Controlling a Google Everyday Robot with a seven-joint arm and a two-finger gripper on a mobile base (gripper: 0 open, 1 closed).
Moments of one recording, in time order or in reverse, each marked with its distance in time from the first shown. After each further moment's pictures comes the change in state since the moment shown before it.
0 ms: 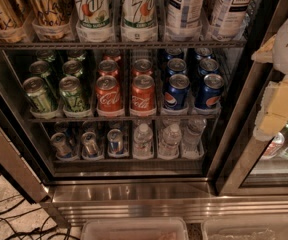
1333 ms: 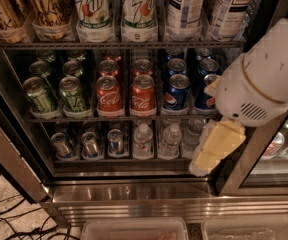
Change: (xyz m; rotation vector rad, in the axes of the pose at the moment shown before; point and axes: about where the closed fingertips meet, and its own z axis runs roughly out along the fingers) arm -0.072 0.066 0.049 -0.064 -0.167 0.080
